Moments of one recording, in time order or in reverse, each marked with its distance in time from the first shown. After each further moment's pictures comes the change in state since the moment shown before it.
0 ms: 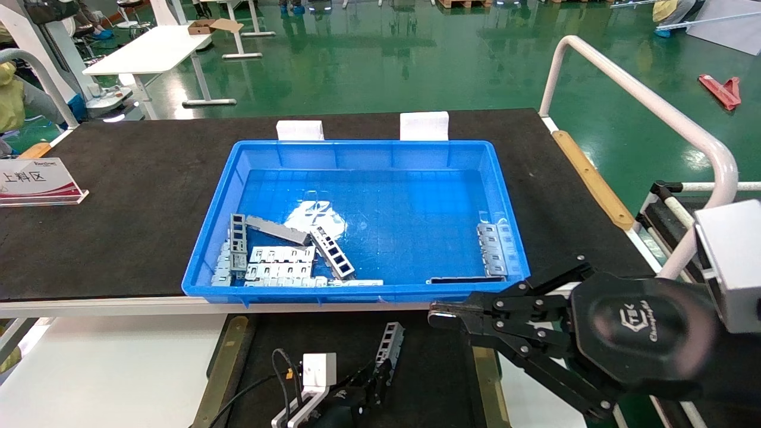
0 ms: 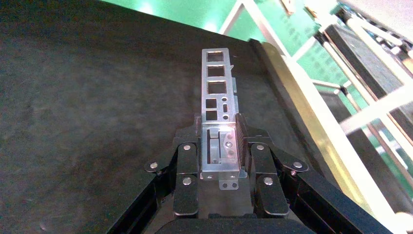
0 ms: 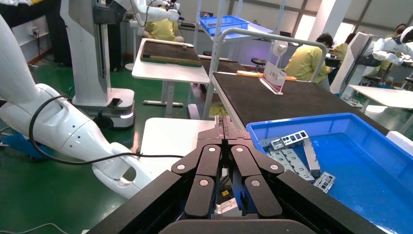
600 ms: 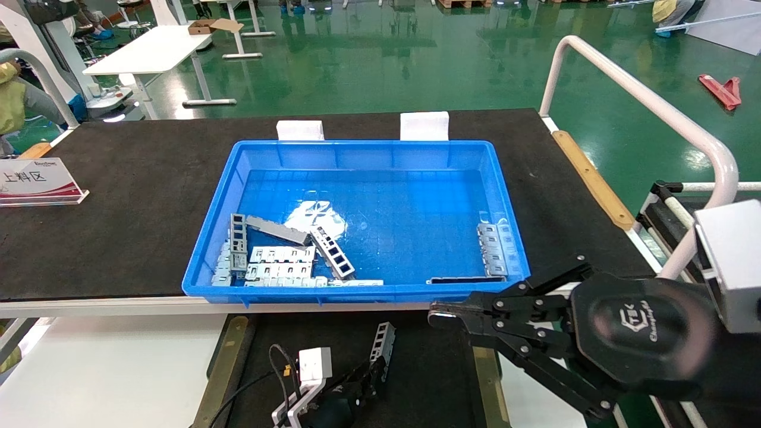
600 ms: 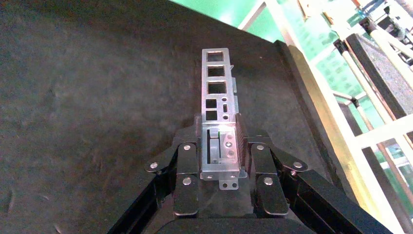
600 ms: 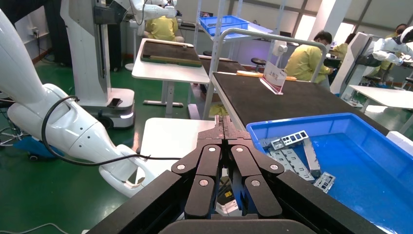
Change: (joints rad) left arm -0.057 0.033 0.049 0.082 -0.143 -0.056 0.010; right arm 0.000 0.000 -0.001 0.000 0.000 0.000 0.000
